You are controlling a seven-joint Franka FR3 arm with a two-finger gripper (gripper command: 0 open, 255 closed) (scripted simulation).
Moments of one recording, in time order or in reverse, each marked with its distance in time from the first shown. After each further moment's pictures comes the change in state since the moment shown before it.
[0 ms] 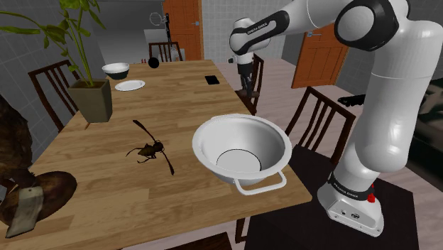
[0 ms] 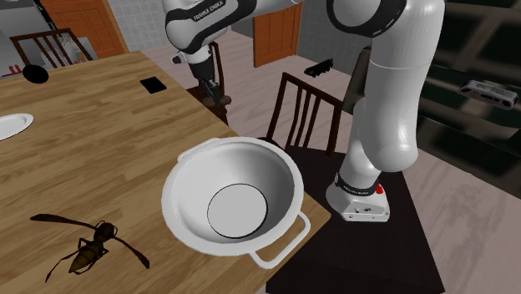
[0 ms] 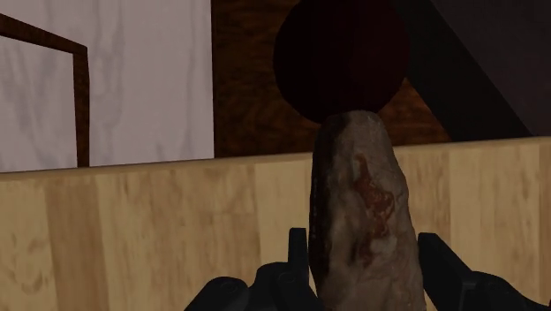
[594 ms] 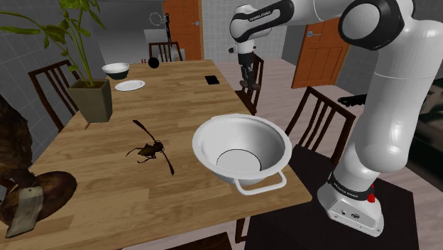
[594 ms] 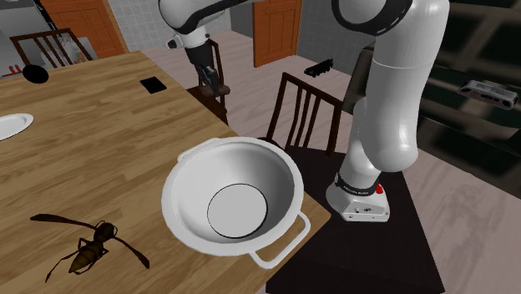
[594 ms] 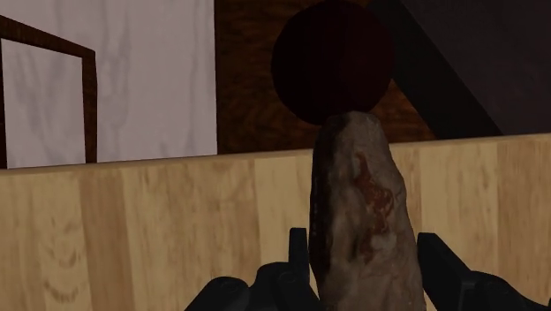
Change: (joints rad) arm 0.002 -0.026 -0.002 0.089 -0.009 -0.114 0.002
